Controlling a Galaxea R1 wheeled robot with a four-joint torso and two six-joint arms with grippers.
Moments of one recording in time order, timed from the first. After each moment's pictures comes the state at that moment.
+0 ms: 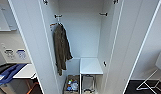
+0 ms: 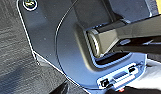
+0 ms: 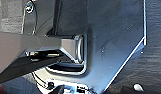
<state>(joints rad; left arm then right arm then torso) 1.50 3.06 -2.76 0.22 0.12 0.05 -1.58 3.01 -2.68 0.05 0.01 -0.08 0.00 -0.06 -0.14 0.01</state>
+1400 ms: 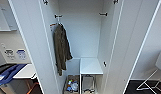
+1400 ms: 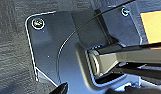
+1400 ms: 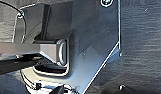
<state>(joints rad) 1.48 2.86 -2.47 0.02 -0.01 0.19 -1.58 2.80 -2.46 0.05 0.03 -0.08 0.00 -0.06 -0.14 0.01</state>
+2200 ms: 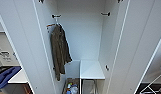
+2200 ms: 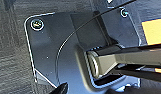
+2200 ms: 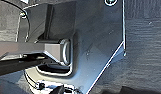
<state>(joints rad) 1.48 2.86 -2.47 0.02 -0.01 0.19 -1.58 2.81 -2.46 0.05 0.03 -0.08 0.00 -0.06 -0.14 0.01</state>
